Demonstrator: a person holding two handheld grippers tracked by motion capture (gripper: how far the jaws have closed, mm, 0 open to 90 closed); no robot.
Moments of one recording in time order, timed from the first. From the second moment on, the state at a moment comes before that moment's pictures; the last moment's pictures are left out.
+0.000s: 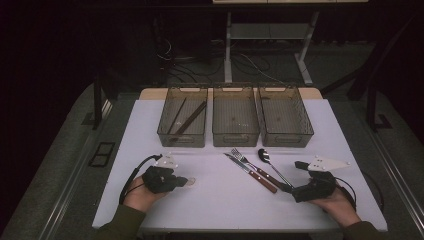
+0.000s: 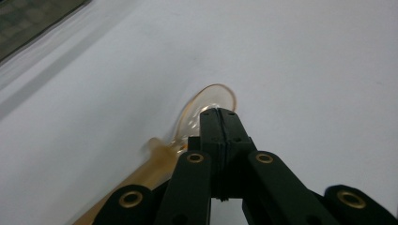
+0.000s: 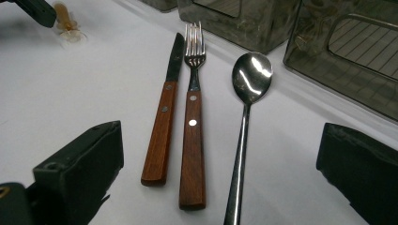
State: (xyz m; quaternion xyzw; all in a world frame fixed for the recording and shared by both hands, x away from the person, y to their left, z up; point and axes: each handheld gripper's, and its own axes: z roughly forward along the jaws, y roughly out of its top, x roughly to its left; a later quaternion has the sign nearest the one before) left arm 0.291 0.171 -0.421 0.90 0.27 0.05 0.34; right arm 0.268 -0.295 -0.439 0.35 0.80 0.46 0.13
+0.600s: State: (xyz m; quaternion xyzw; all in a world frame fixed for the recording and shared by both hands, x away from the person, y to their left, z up) left arm 0.322 0.205 -0.432 0.90 0.32 0.10 0.30; right arm 0.268 -0.294 -0.440 0.35 0.80 0.46 0.13
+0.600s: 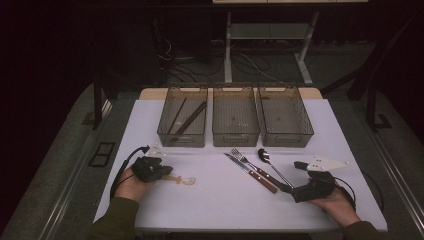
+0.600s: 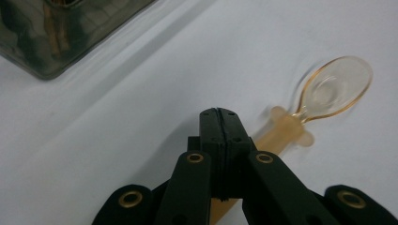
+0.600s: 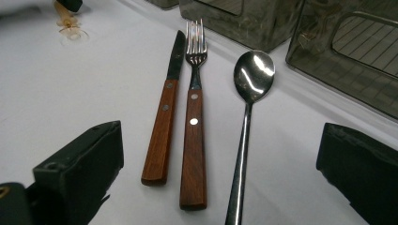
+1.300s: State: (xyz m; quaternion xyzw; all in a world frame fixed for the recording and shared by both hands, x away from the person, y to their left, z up) left arm 0.316 0.224 -0.427 0.89 0.35 0.10 0.26; right arm 0.268 -0.295 -0.440 0.35 0.80 0.46 0.13
